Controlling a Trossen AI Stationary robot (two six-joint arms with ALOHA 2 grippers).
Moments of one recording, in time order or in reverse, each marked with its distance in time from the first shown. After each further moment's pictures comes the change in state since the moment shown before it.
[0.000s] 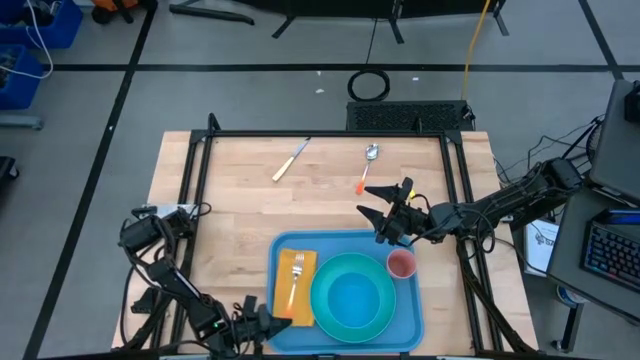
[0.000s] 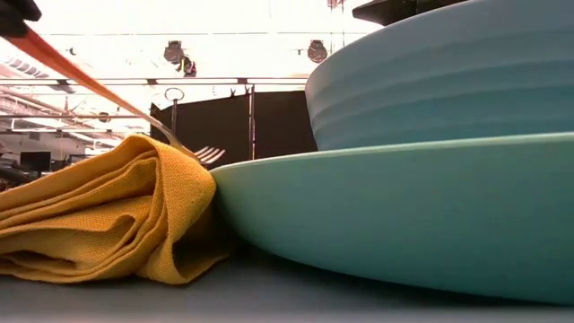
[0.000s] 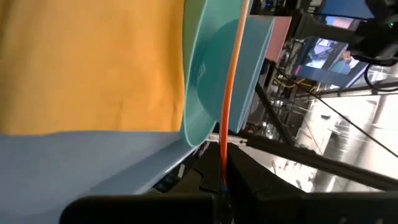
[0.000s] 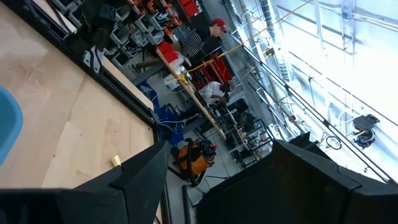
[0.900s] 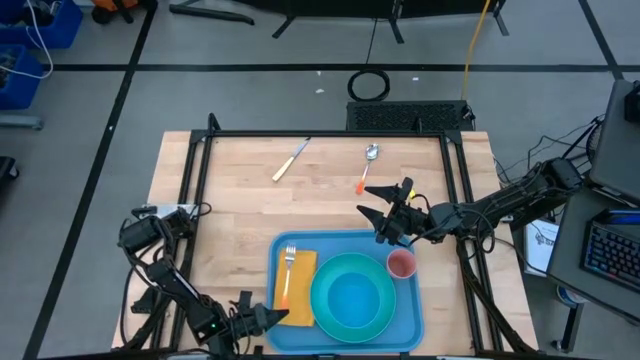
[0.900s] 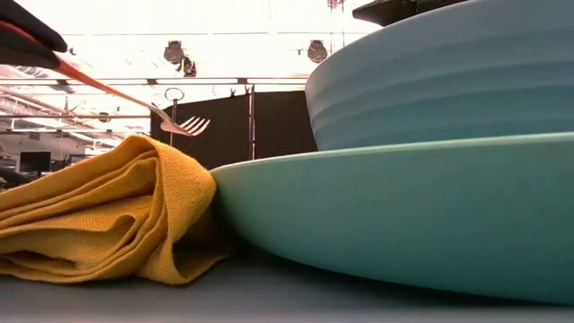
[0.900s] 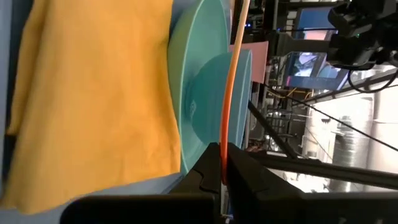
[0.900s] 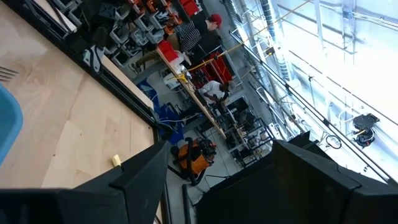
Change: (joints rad) left arm -0.012 0.000 0.000 -0.127 -0.122 0.039; right arm 0.000 0.000 0.000 -0.003 0.004 0.001
